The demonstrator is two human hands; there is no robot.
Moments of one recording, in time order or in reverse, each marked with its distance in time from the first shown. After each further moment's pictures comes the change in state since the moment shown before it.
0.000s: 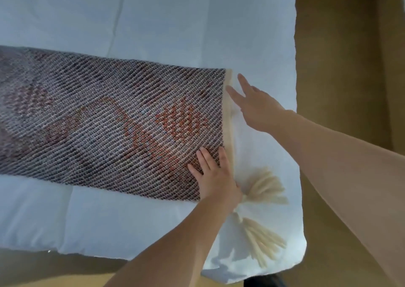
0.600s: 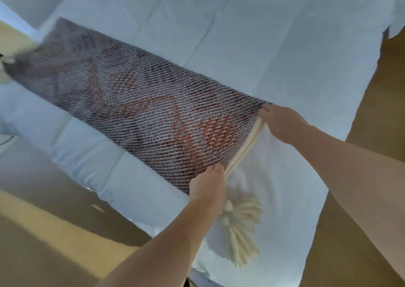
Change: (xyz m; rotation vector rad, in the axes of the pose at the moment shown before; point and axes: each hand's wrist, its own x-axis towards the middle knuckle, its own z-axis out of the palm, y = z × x) left_hand -0.048 -0.017 -0.073 -0.215 0.222 -0.268; right_hand 0.051 0.001 -0.041 -0.092 0.120 -0.405
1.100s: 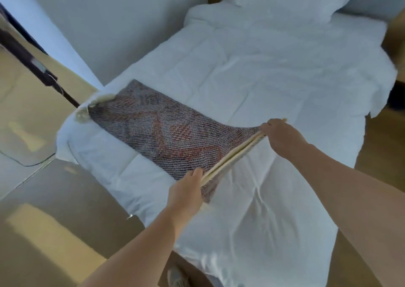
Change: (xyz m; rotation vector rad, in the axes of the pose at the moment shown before) left_hand -0.083 -0.161 -0.188 -0.130 0.263 0.015; right_hand 0.030 -0.135 -0.221 0.031 0.137 0.074
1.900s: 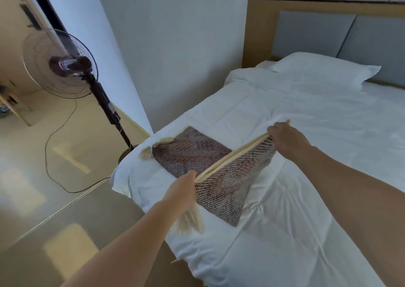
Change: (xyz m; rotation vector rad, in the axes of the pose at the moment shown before) left_hand 0.004 -0.209 -0.198 -0.170 0.104 -0.097; right_hand 0.120 -0.220 -0.141 -0.108 0.206 -0.053
